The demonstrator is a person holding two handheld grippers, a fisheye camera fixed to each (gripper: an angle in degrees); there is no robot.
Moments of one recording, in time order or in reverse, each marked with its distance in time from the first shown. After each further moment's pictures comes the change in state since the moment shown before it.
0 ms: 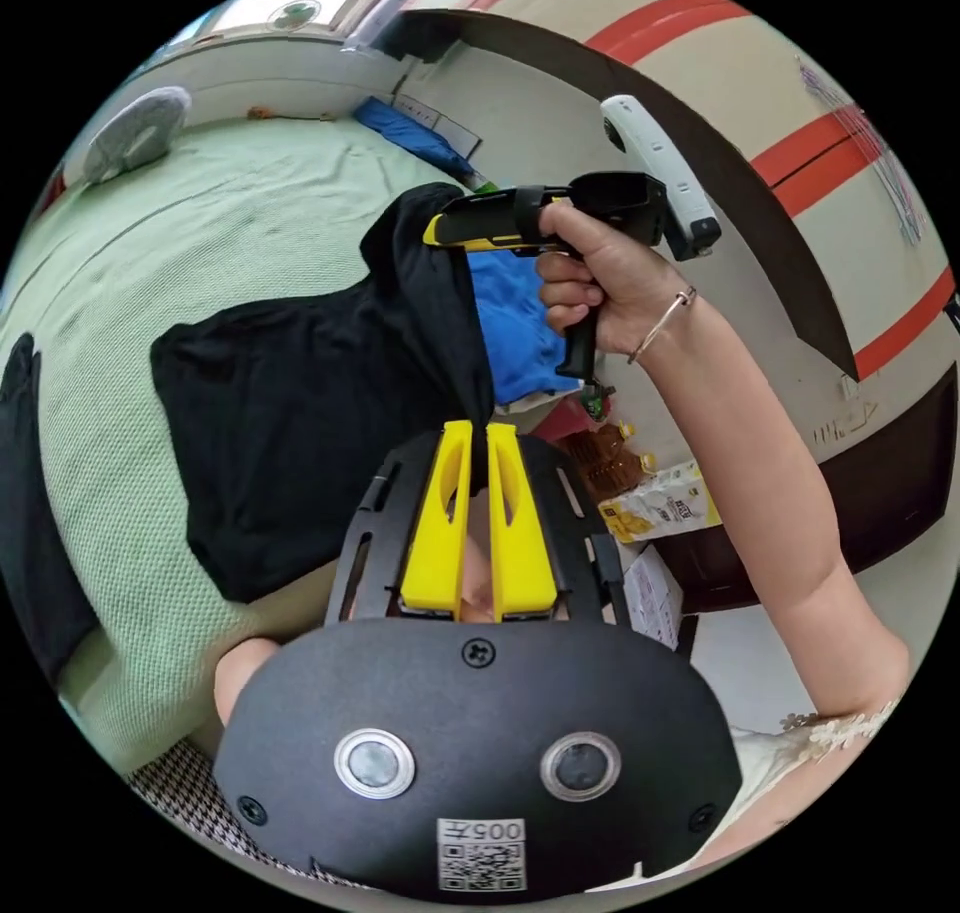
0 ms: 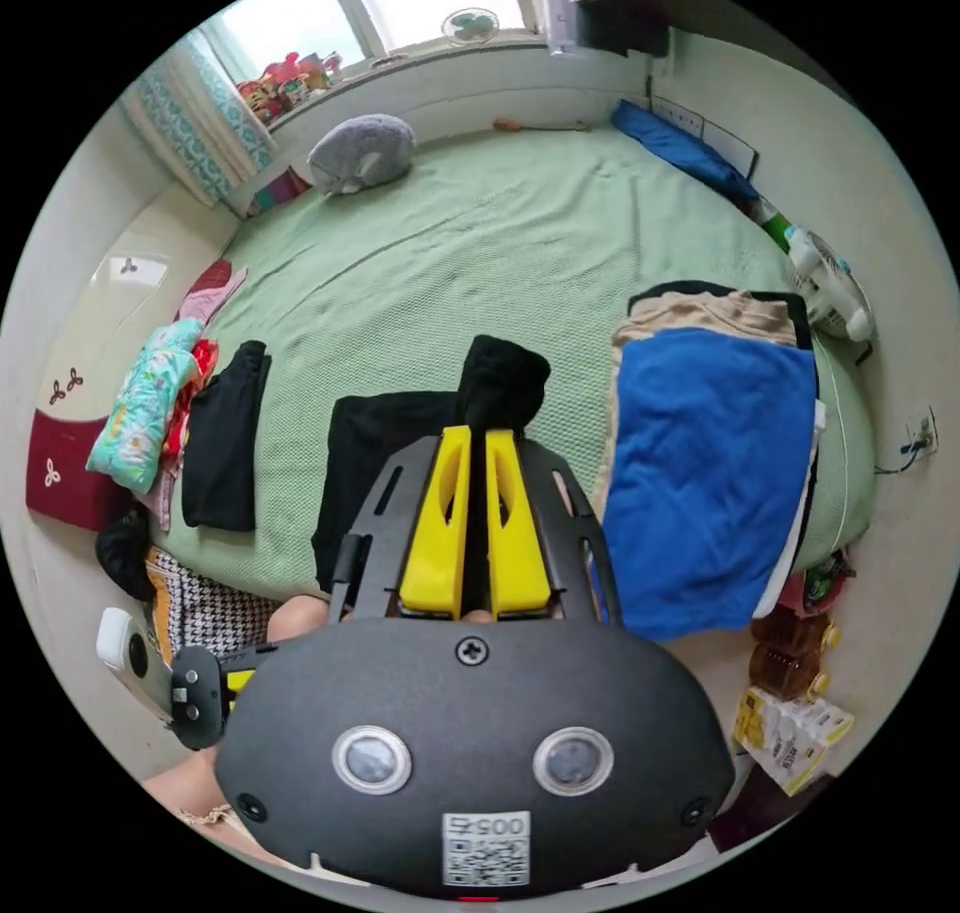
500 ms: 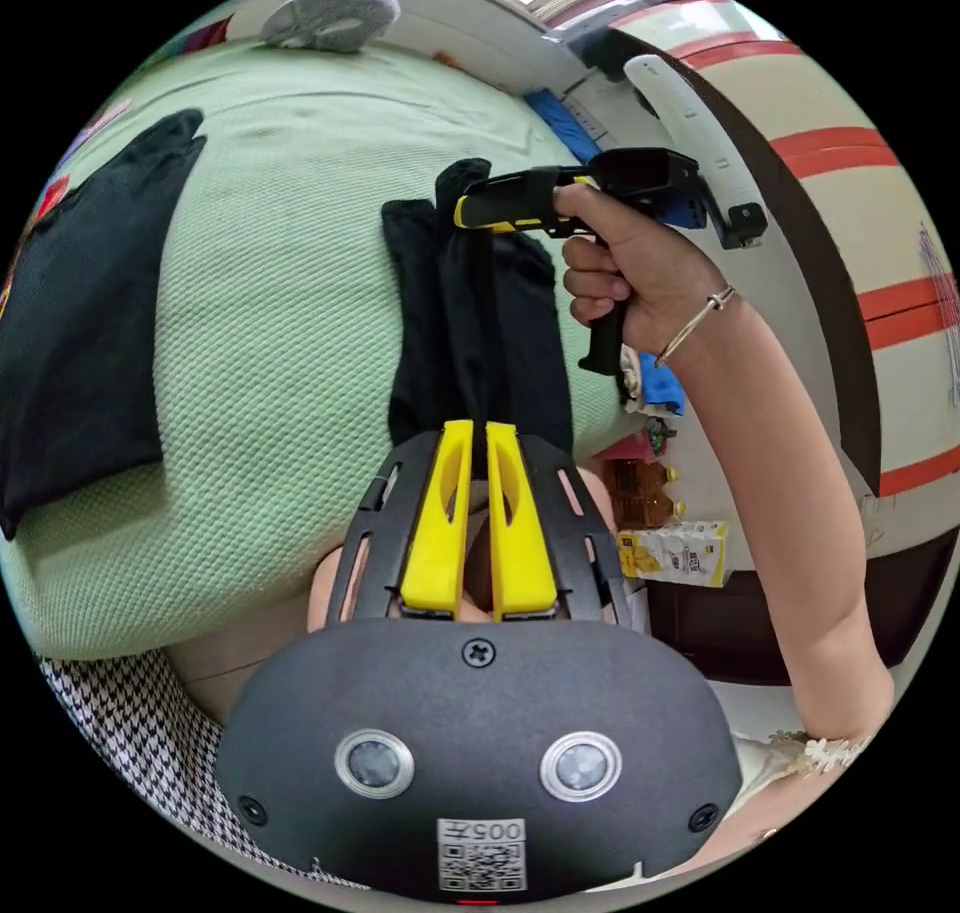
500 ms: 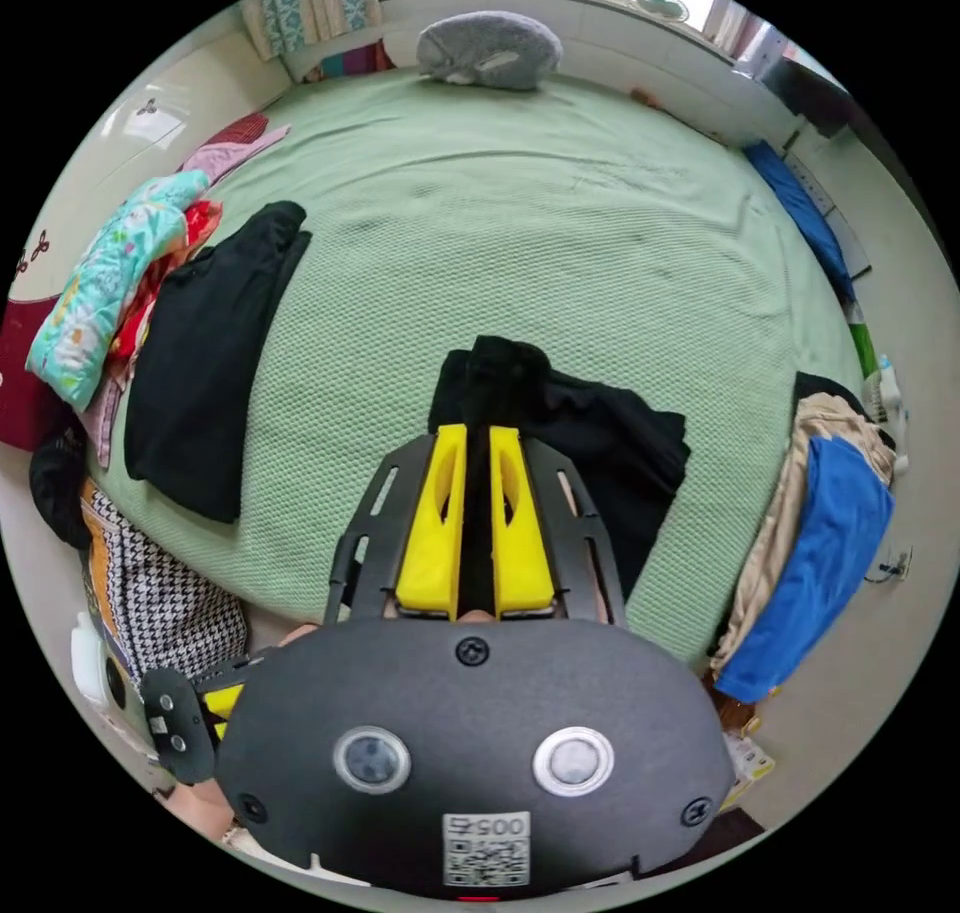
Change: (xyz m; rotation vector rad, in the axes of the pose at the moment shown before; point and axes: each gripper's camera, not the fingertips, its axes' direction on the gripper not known) left arm -0.166 0.057 -0.057 -0.045 -0.084 -0.333; right arm -0.202 -0.032 0.146 -0.178 0.028 -0.241
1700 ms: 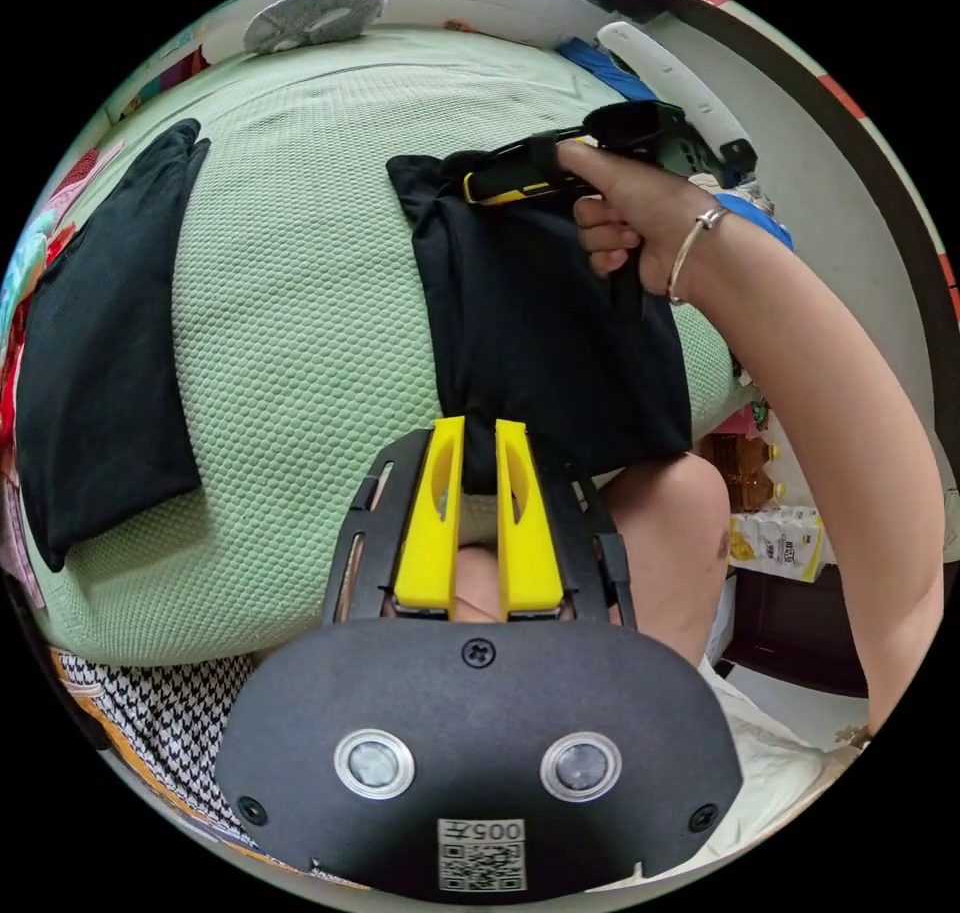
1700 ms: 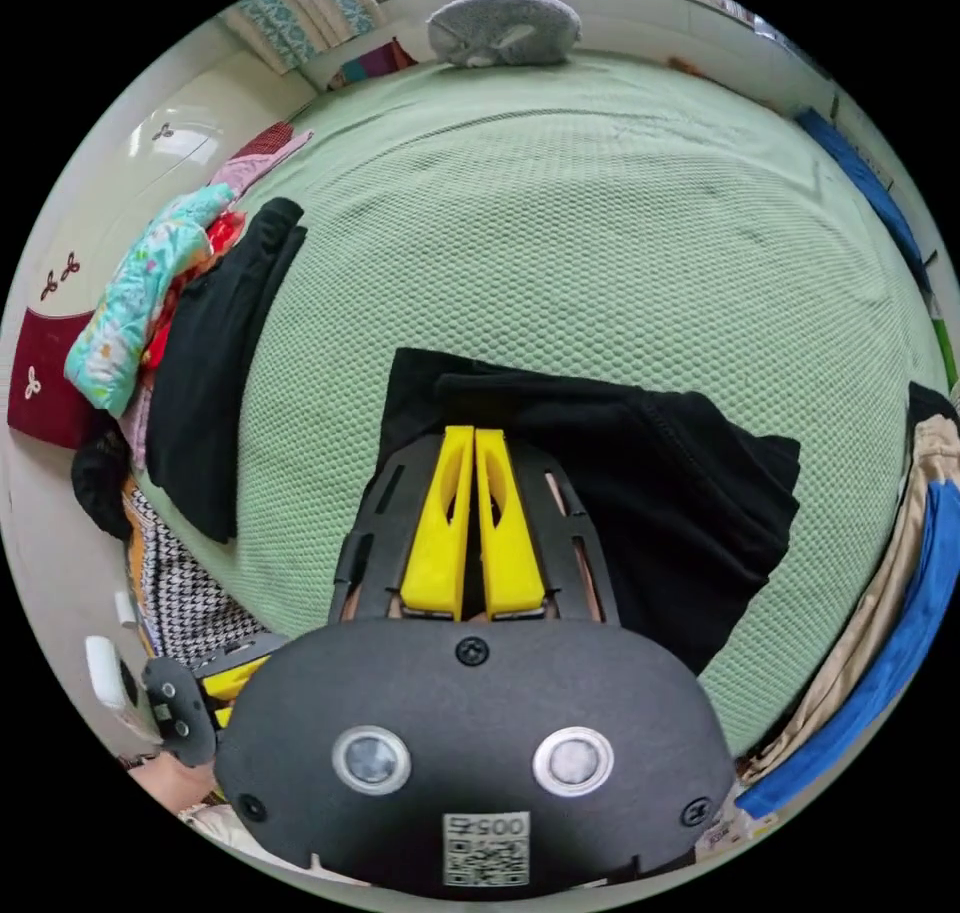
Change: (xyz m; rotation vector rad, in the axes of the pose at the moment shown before) left arm -0.035 -0.025 0.002 -0.088 -0.254 0.051; right arm 0.052 -0.013 0.073 0.017 -0.221 -0.028
